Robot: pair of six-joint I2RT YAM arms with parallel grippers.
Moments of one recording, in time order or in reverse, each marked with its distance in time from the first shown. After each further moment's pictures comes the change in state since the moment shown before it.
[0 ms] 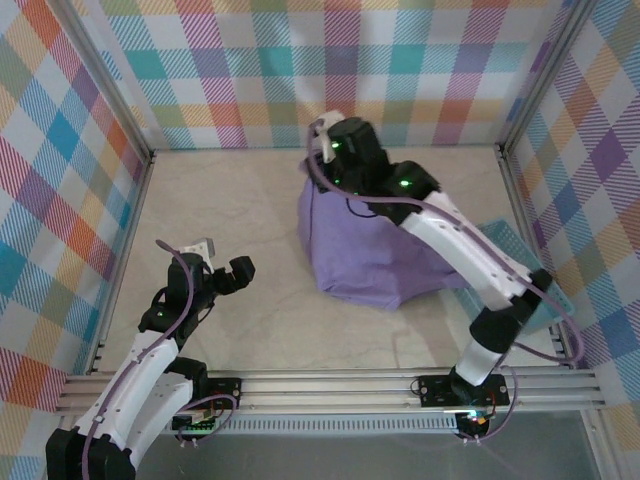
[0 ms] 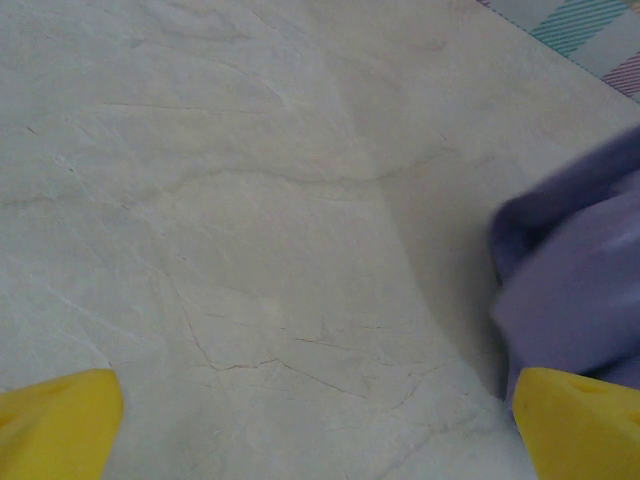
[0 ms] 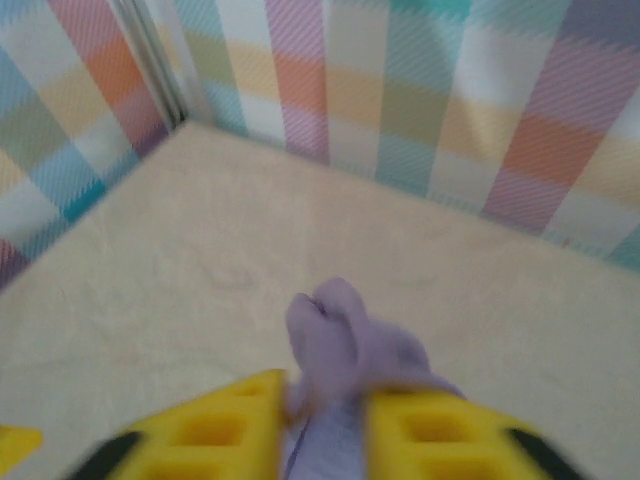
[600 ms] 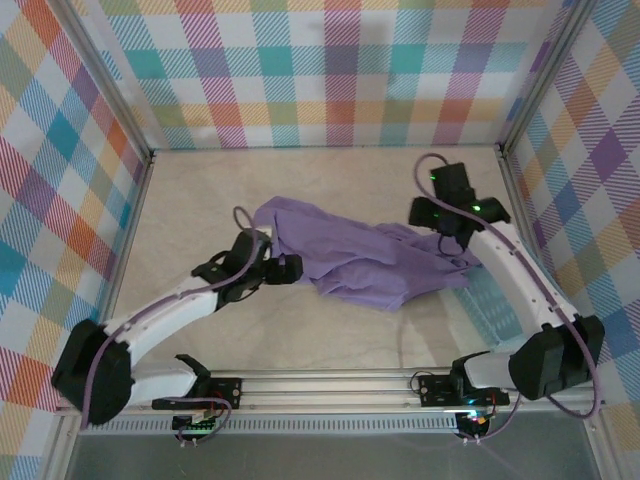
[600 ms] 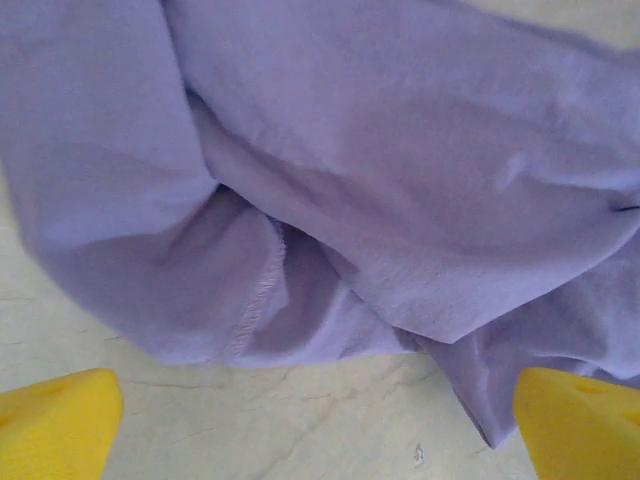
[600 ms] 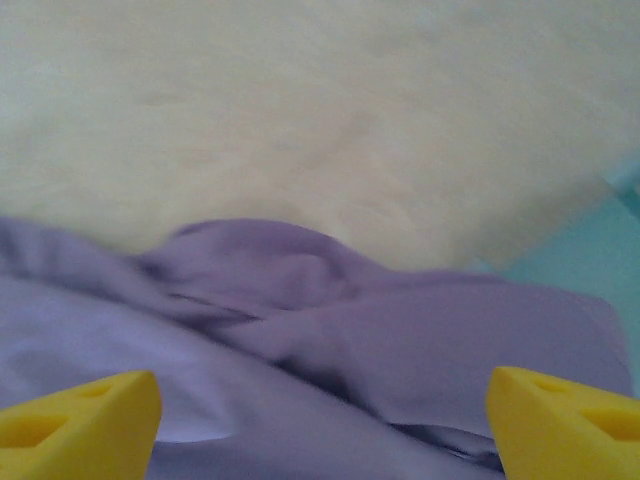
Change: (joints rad) left arm -0.401 0.560 0.314 -0.010 -0.156 -0.010; right arm -0.587 -0.417 -0.768 -0.084 -0.015 0.254
